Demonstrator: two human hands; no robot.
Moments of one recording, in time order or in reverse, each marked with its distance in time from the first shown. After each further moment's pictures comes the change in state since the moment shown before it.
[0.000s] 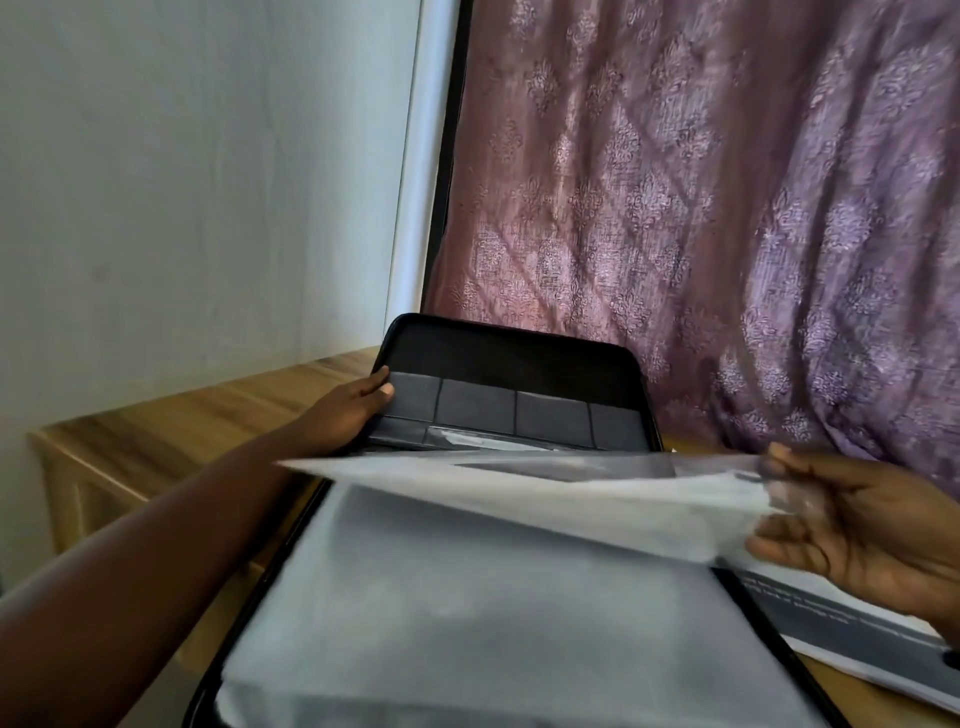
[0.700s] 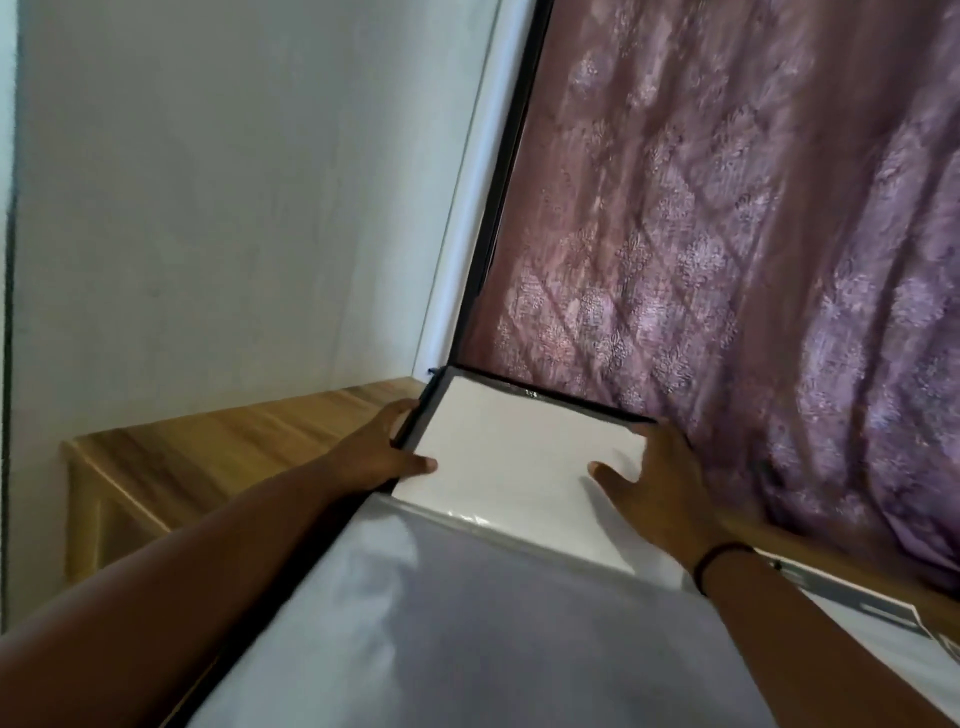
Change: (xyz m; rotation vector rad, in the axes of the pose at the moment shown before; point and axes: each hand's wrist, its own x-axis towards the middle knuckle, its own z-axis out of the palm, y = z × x) left_hand -0.002 -0.001 -0.005 -0.105 -0.007 -0.057; right_hand 0.191 0.028 0.070 -1.294 0.504 -0.784
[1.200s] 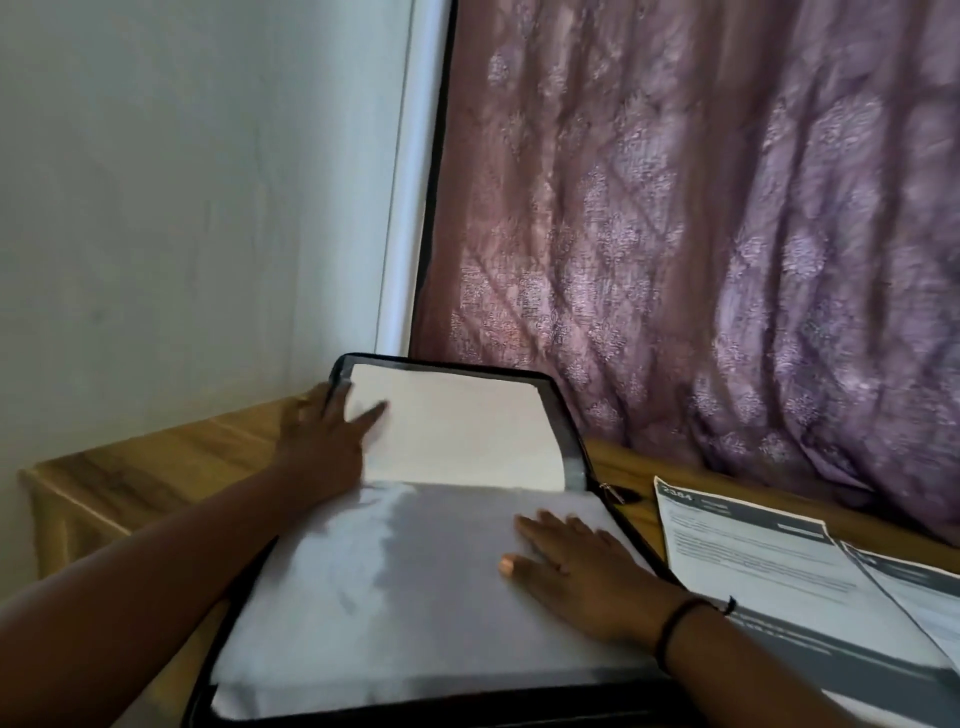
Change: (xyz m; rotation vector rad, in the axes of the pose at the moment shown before) left_hand -0.017 -0.005 0.012 1.309 0.282 0.300; right_hand -0.116 -0.034 -0.046 -0.085 -0.824 -0.045
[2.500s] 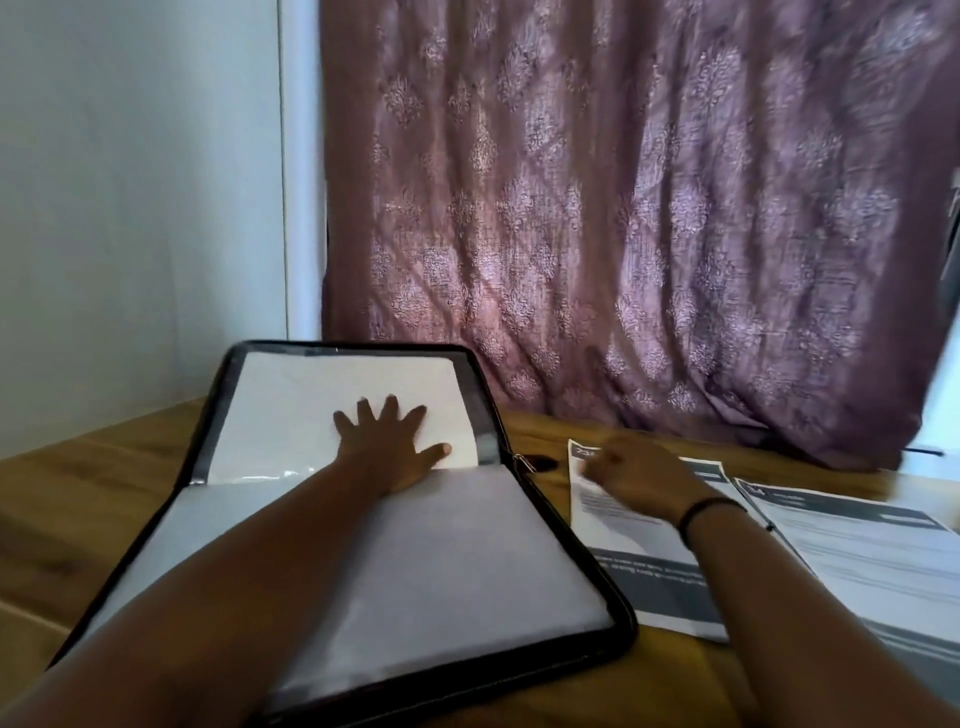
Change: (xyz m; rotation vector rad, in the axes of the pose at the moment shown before) left_hand 0.050 0.167 -0.016 -0.125 -0.284 0.028; right_hand -0.013 0.135 -0.057 0.147 0.338 0.288
